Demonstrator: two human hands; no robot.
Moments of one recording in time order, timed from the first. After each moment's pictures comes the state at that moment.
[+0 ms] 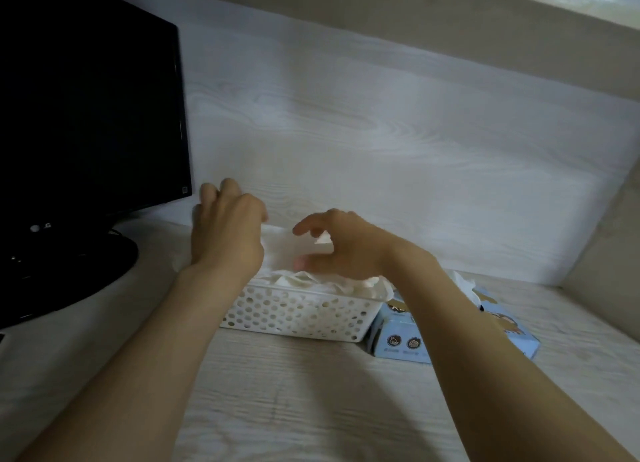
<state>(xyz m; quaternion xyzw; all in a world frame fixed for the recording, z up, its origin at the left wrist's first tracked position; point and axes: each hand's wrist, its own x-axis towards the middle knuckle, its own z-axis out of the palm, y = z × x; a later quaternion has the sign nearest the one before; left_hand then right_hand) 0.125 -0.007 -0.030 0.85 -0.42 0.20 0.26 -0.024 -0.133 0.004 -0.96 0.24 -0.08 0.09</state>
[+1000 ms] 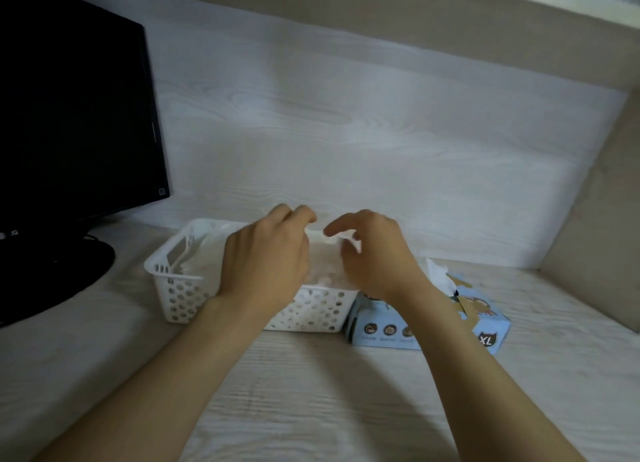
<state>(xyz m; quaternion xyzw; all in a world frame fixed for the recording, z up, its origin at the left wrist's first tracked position) 0.053 -0.015 -0.047 0.67 -0.57 0.29 0.39 -0.085 -0.122 -0.023 -0.89 0.33 -0.32 0.07</state>
